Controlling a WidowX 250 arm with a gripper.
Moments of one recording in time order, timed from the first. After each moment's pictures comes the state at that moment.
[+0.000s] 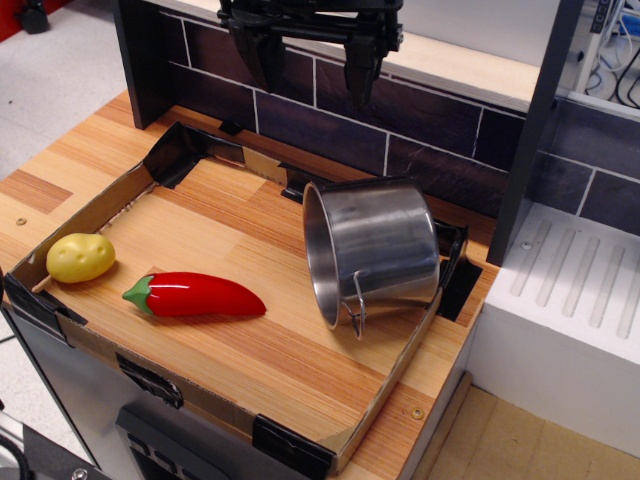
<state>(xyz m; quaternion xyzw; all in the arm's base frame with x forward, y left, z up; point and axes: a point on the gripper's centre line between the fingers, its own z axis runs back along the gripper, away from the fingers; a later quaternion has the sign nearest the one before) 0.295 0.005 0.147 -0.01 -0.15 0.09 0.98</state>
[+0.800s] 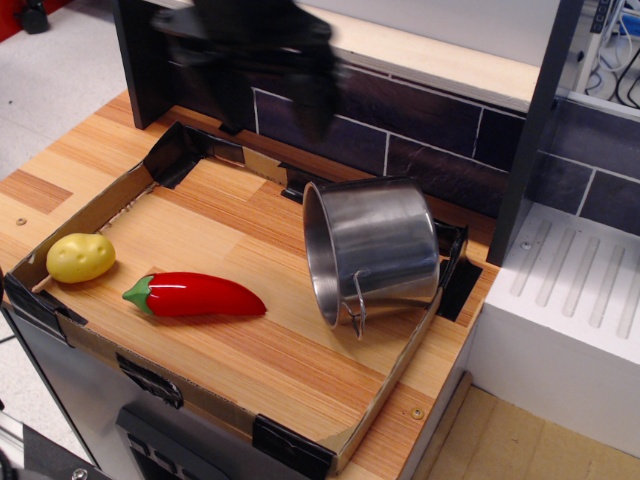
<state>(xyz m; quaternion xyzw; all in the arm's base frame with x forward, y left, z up) 0.247 0.016 0.156 -0.09 -0.19 0.02 0.98</state>
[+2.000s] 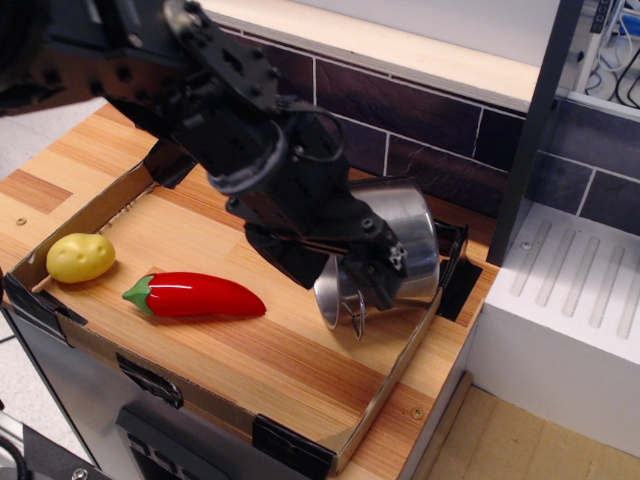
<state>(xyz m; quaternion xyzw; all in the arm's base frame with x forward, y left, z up) 0.224 -0.052 0.074 -0.18 -0.18 -0.02 0.97</state>
